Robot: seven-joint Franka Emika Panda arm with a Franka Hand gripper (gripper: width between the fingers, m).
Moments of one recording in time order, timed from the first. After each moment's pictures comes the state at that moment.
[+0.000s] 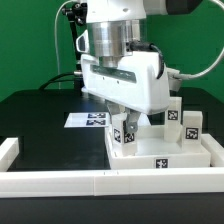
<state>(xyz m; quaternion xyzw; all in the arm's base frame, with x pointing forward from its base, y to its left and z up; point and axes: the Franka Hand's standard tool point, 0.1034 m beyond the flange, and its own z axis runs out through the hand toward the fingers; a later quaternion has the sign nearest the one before) 0.582 -0.005 0.071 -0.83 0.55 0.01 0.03</state>
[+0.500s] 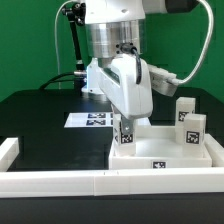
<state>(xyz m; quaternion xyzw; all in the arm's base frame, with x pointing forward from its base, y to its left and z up) 0.584 -0.006 0.071 -0.77 0.63 0.03 0.02</state>
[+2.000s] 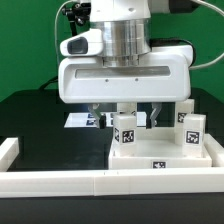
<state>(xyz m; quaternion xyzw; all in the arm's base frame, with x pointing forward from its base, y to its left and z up) 0.584 -0.003 0.073 -1.00 0.06 0.01 0.02</state>
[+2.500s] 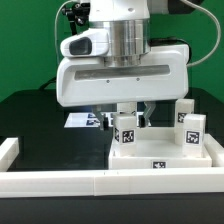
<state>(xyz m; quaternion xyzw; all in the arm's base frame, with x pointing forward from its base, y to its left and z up) 0.585 -0.006 0.072 -1.00 -0.02 0.01 0.02</state>
